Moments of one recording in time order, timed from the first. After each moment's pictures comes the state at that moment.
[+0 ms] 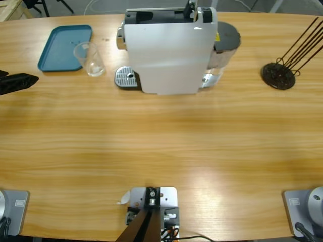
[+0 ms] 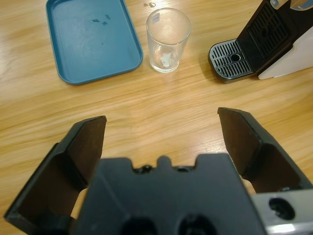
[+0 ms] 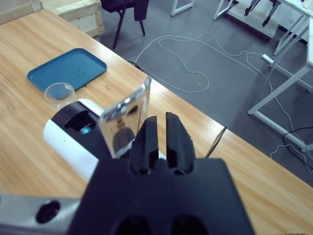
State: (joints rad) arm 0 -0.66 1.07 -0.63 0.24 0.17 -0.22; arm 1 0.73 1.52 -1.27 0.11 -0.19 -0.14
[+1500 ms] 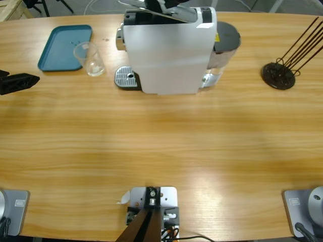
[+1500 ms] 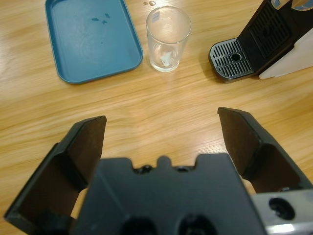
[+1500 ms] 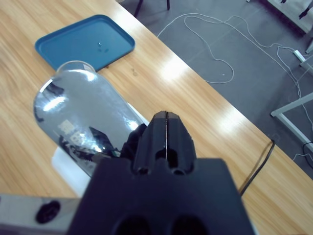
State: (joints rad) arm 0 -0.66 1.08 -0.63 0.24 0.17 -0.22; arm 1 0.85 1.83 -1.39 0.06 -0.19 -0.14
